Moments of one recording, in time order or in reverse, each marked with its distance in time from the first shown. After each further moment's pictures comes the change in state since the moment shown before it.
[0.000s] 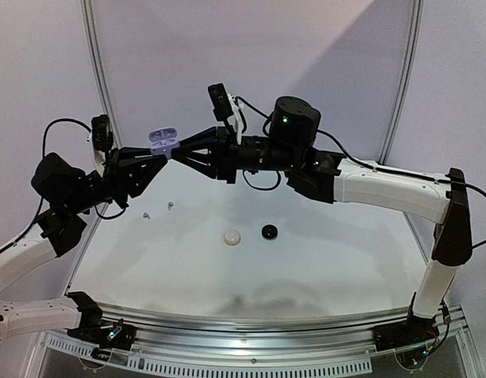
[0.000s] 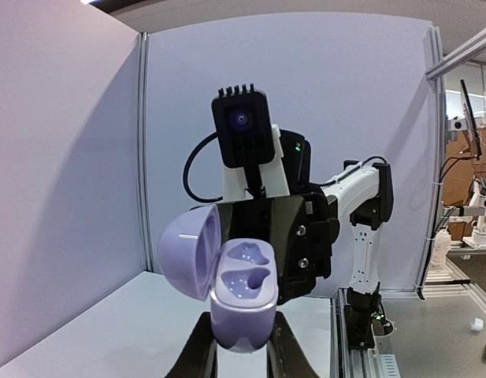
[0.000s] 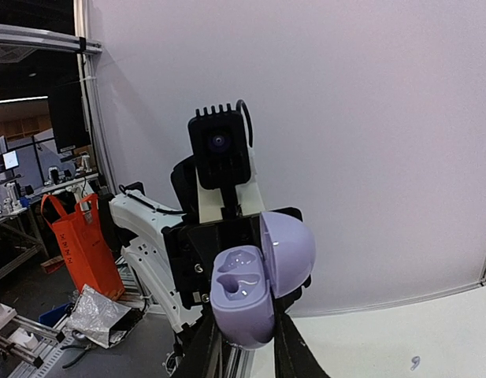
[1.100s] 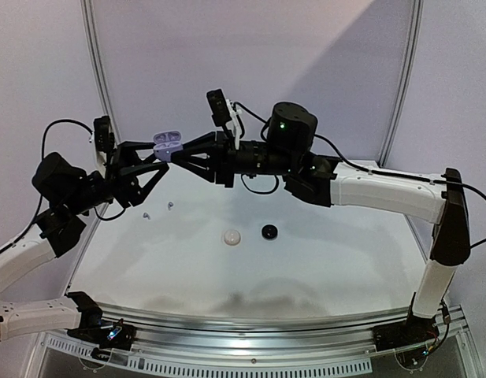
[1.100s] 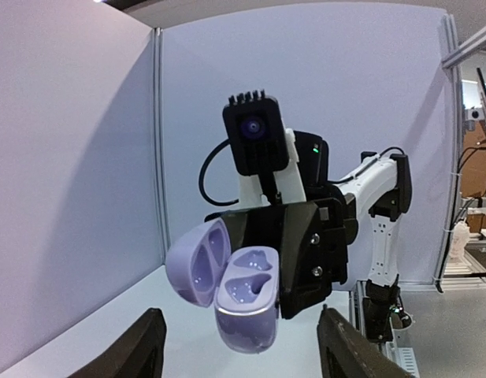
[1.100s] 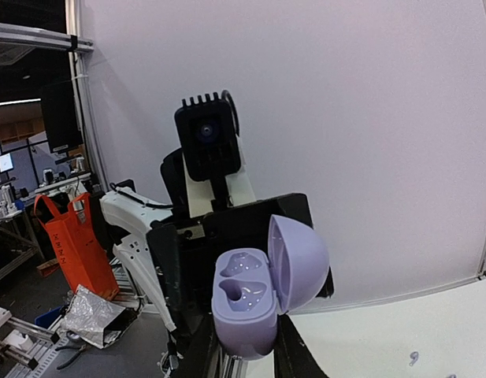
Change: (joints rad) left arm 0.002 -0.005 0.003 -0.044 -0.045 0.051; right arm -0.002 0.016 -0.013 0.030 0.010 -0.004
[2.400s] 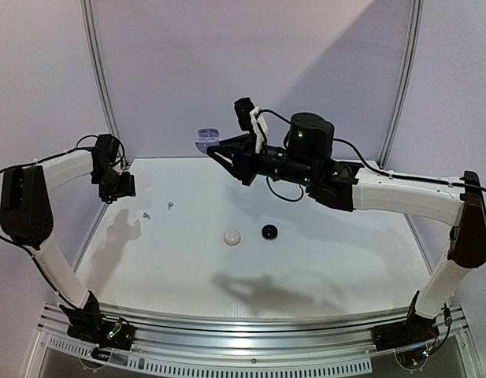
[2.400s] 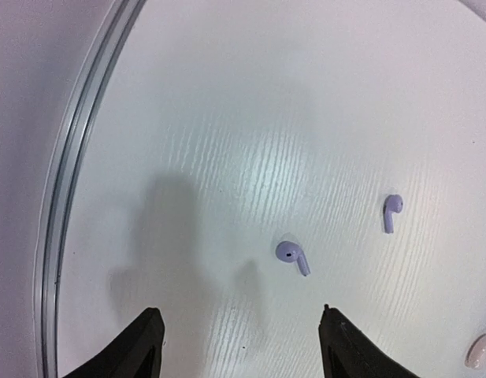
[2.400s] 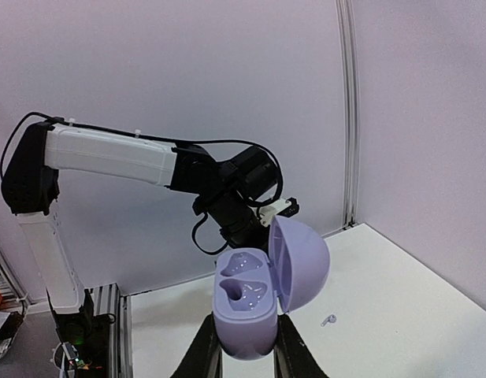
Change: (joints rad) left arm 0.534 0.859 0.601 -1.205 -0.753 -0.021; right arm -0.064 -0.143 -0.219 -0.085 0.405 -0.154
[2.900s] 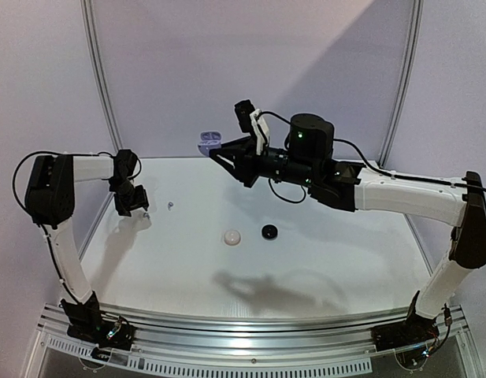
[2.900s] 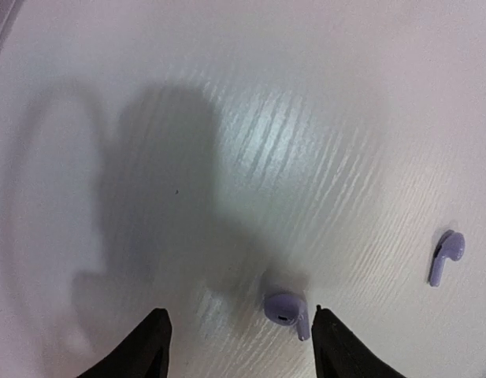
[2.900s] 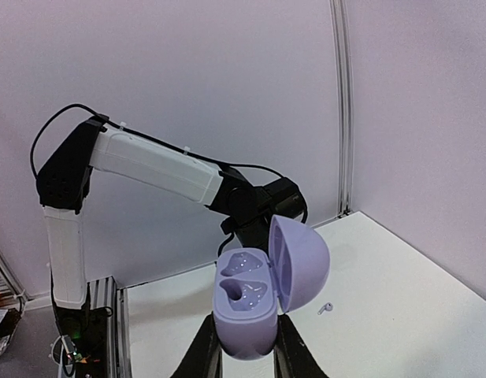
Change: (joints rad) left arm -0.036 0.277 0.076 0.016 0.012 -0.199; right arm 0.000 -0.013 -0.008 -0.043 0.020 0.000
